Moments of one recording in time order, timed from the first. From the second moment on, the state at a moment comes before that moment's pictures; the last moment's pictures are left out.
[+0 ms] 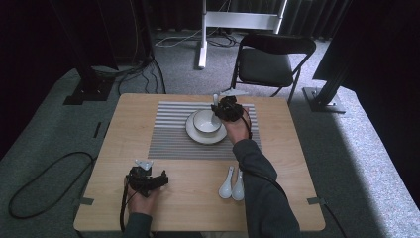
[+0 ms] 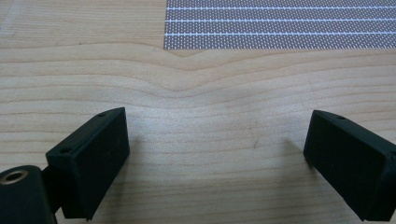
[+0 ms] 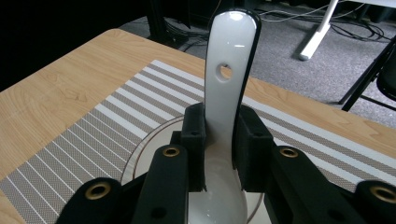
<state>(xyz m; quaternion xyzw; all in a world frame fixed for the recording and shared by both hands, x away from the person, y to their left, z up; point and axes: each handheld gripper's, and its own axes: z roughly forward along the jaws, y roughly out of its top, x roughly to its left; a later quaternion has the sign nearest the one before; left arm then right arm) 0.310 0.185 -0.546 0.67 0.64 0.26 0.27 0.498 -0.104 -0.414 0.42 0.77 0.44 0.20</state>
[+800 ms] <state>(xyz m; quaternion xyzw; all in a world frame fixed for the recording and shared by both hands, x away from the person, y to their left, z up) 0.310 0.185 -0.546 0.67 0.64 0.26 0.27 0.510 -0.086 -0.436 0.43 0.78 0.42 0.20</state>
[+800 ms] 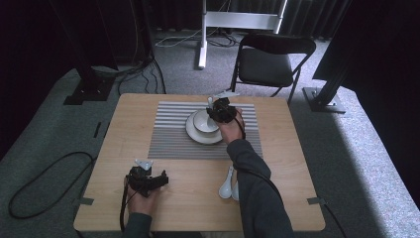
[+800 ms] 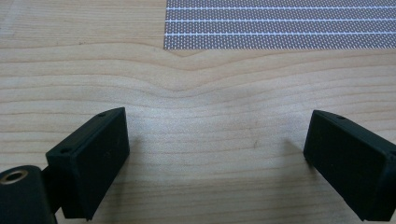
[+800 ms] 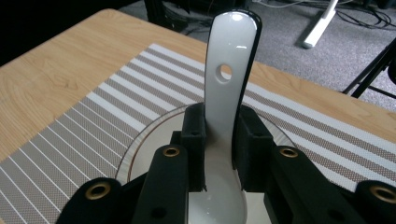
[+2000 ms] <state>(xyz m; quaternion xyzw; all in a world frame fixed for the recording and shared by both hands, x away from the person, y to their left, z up) 0.310 0.185 -0.546 0.67 0.64 0.26 0.27 0.525 -0.074 -0.460 0.44 0.80 0.37 0.18</state>
